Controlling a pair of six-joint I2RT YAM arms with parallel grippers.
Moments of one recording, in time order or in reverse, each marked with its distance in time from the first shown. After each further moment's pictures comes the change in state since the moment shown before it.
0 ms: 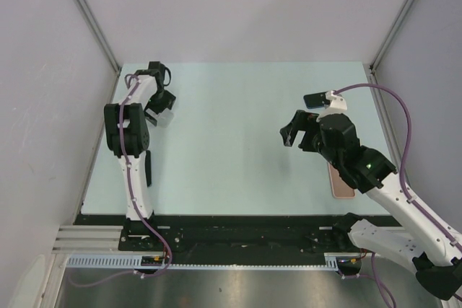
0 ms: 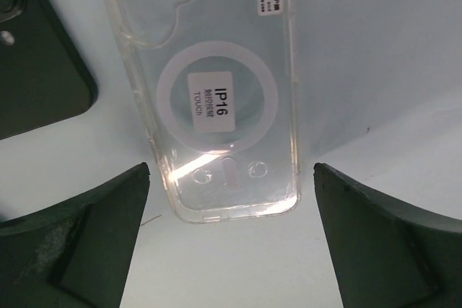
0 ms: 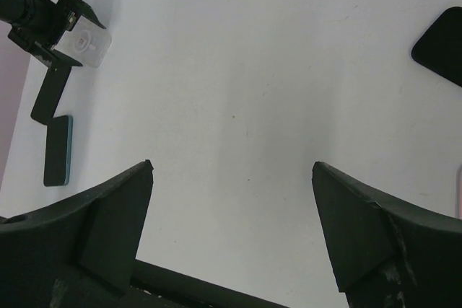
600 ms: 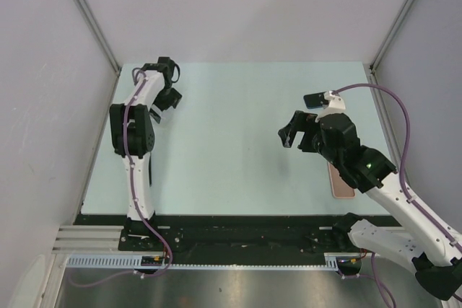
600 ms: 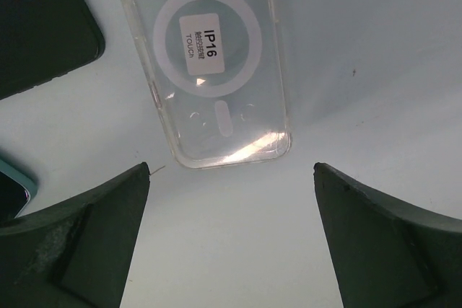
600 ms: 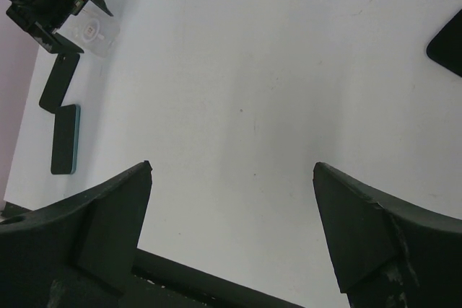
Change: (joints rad) left arm -0.072 -0.002 0.087 -0.117 -0.053 0.003; right arm -0.006 -0.006 0.002 0.002 -0.043 -0.008
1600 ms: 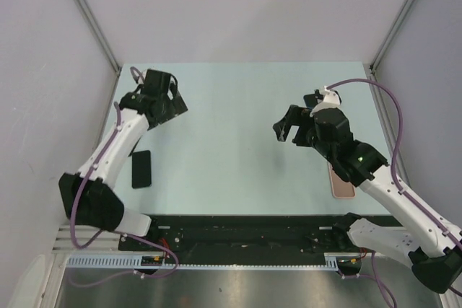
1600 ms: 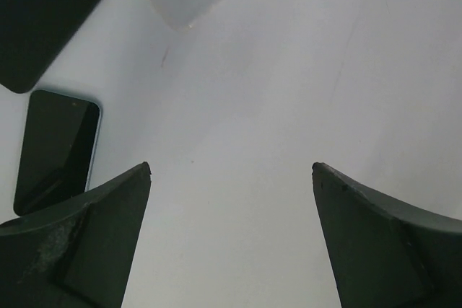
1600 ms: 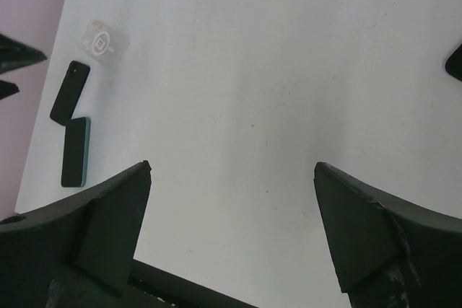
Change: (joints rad) left arm -0.215 -0.939 -0.742 0.303 0.093 0.338; right arm -0.004 0.083 0.007 0.078 0.007 0.015
